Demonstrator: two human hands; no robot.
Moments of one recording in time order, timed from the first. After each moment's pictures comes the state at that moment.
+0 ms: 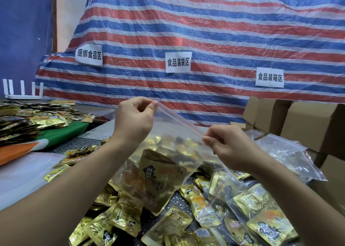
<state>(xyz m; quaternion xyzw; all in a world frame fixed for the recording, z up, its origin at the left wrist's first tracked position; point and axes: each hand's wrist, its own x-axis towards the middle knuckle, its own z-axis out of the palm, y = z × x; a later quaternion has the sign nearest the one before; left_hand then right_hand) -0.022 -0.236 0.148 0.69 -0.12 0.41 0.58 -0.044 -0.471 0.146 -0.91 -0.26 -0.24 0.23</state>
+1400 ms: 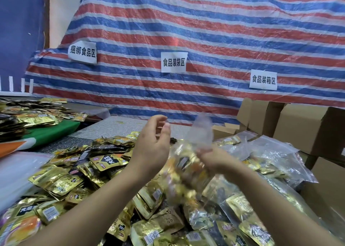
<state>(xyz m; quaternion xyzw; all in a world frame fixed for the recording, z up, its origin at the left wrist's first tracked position) -0.018 -0.284 0.098 0.72 -0.18 0.33 0.58 0.002 -0.469 0.109 -0.92 -0.05 -0.03 0.38</state>
